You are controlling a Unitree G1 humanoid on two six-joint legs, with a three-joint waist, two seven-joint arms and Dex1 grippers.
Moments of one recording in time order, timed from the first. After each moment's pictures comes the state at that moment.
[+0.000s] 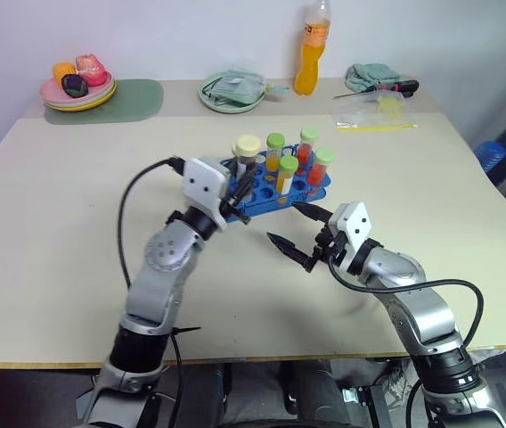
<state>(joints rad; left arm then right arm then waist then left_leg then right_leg) -0.36 0.14 -0.18 -0.23 -0.09 0.16 -0.29 -0.22 -0.42 0.12 -0.26 0.29 0.28 0.64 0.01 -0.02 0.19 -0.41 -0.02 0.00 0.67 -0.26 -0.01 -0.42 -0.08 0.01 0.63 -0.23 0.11</state>
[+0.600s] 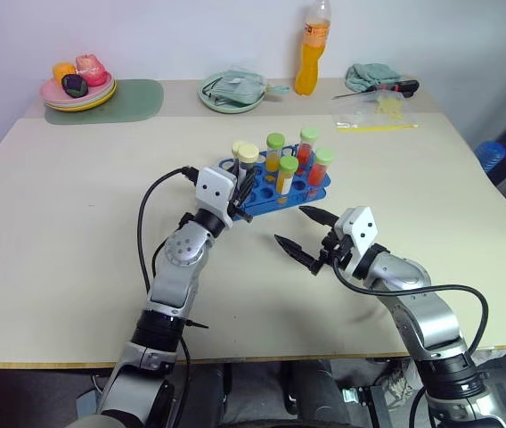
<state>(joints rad) -0.45 0.08 -0.12 0.11 -0.06 -0.07 -0.29 -0.18 -0.42 0.10 -0.26 0.28 0.27 0.63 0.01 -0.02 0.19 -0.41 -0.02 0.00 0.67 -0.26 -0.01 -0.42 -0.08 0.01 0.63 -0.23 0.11</state>
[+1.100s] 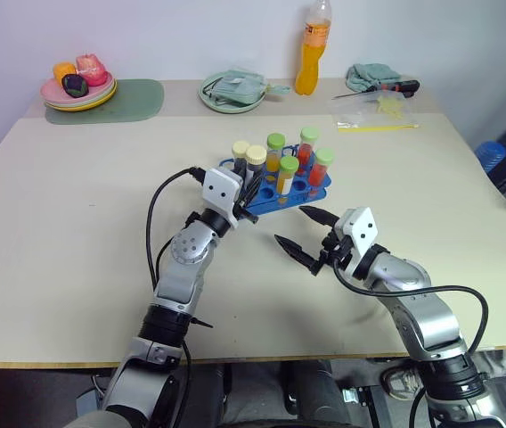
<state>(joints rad) -0.47 0.06 -0.13 0.18 -0.06 -0.12 -0.32 -0.17 -0.42 0.10 -0.26 0.27 0.26 0.63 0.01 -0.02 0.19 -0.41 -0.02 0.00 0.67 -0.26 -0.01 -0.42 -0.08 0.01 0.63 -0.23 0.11</state>
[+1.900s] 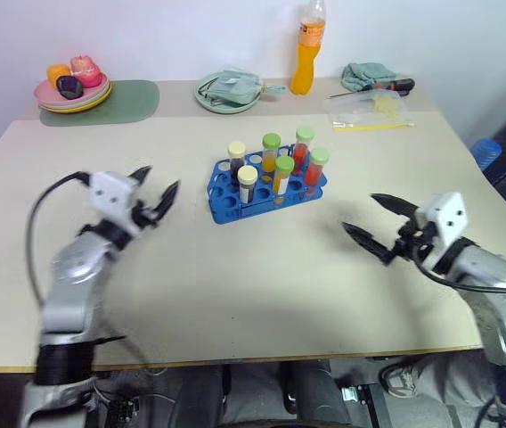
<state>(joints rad) -0.15 0.51 0.23 -0.18 -0.30 0.18 -0.52 -0.04 -0.70 -0.26 -0.32 0.42 0.37 0.75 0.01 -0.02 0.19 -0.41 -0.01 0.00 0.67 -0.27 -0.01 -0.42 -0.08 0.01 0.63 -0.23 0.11</state>
